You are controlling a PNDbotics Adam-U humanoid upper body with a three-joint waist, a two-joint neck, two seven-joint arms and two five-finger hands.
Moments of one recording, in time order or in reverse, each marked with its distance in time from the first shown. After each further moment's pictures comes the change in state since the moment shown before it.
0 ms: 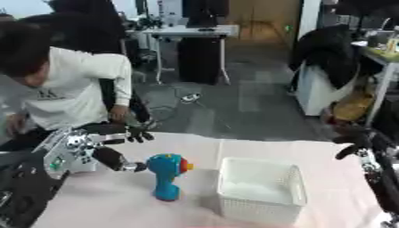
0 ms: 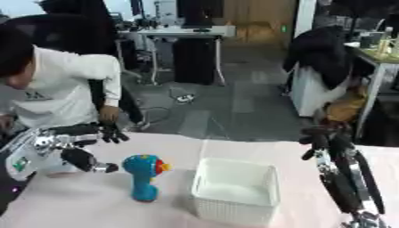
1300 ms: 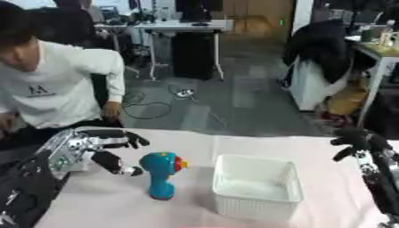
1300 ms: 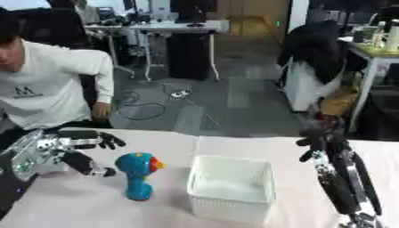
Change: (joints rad) left arm -0.036 -0.023 0.007 0.114 -0.049 0.002 -0.012; right arm -0.002 0.009 0.006 0.006 0.001 0.000 0.000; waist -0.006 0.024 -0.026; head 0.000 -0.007
